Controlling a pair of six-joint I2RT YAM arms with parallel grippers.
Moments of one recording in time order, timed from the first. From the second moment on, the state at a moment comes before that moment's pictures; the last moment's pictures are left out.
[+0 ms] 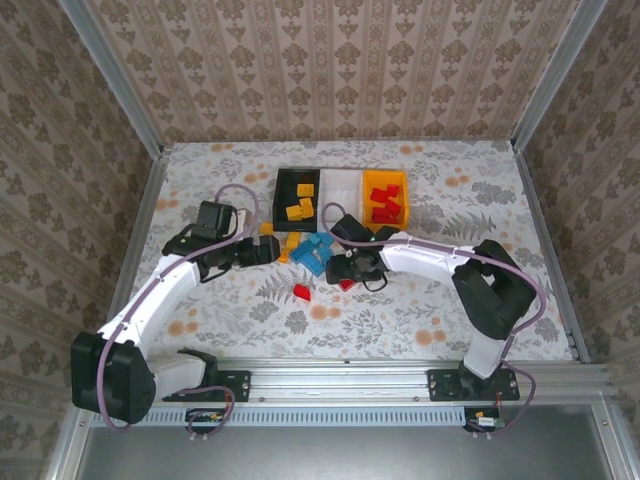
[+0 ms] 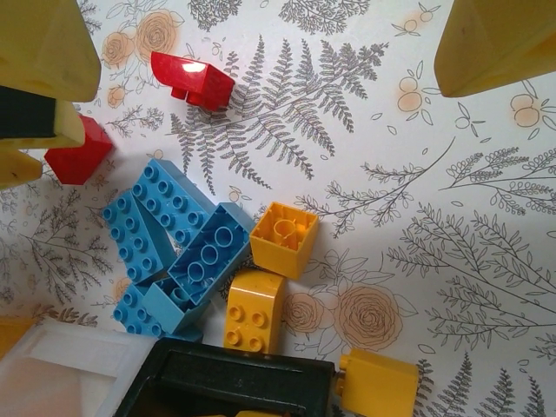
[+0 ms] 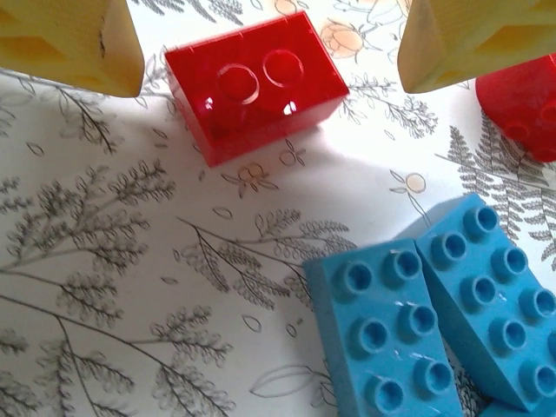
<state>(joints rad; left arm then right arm) -0.32 1.17 0.86 -0.66 0.27 -0.36 0.73 1.78 1.14 -0.59 -0.01 0.61</state>
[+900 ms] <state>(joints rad) -0.29 1.14 0.83 -0.67 0.28 -0.36 0.73 1.84 1.17 -0.61 0.00 0.60</state>
